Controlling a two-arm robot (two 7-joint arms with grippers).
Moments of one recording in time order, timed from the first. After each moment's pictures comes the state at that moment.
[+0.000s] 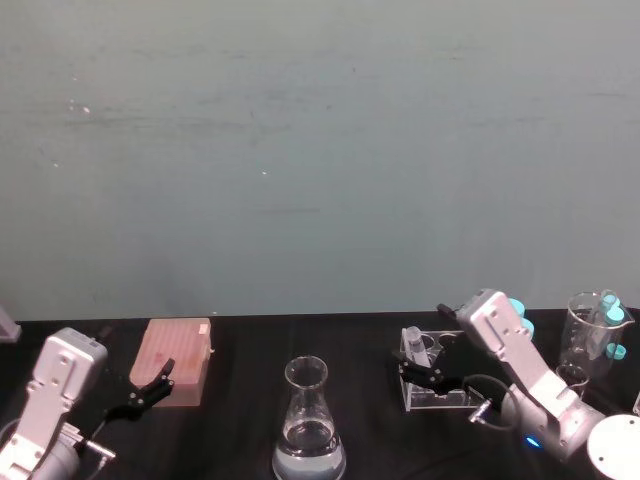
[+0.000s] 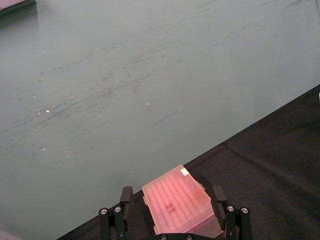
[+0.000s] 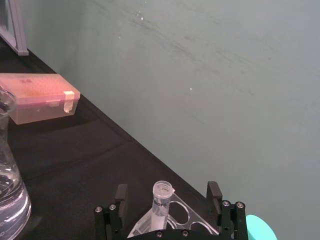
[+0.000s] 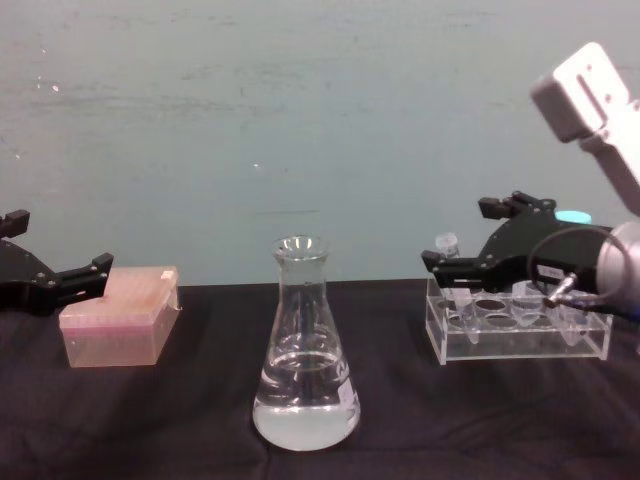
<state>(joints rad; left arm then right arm) -0.20 0.60 0.45 -1.41 -0.25 -0.12 0.03 0.48 0.37 -0.54 -1.15 0.09 -0.12 0.24</state>
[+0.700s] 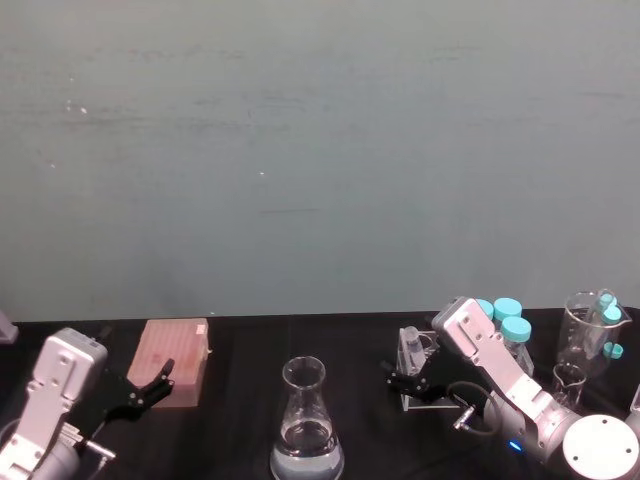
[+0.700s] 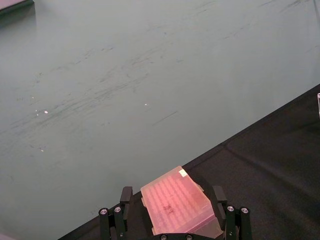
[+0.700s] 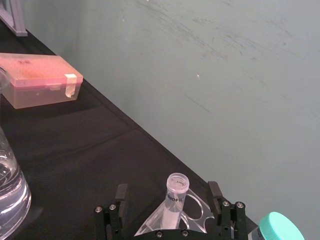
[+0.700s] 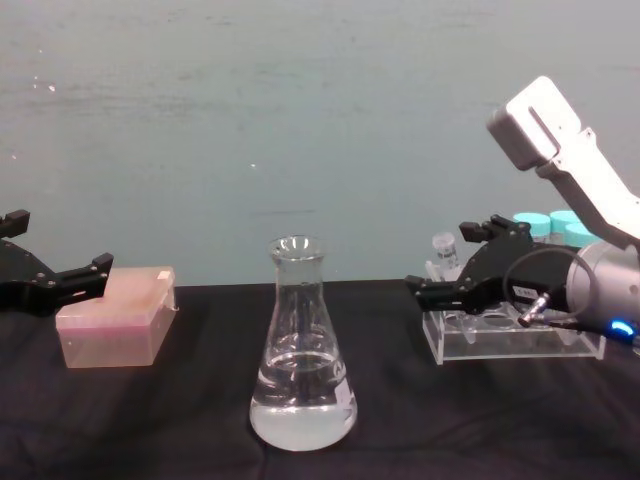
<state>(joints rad) -0.20 0.60 0.45 -1.41 -0.25 -0.12 0.03 0.51 0.30 -0.53 -1.07 0.02 -0.11 0.25</state>
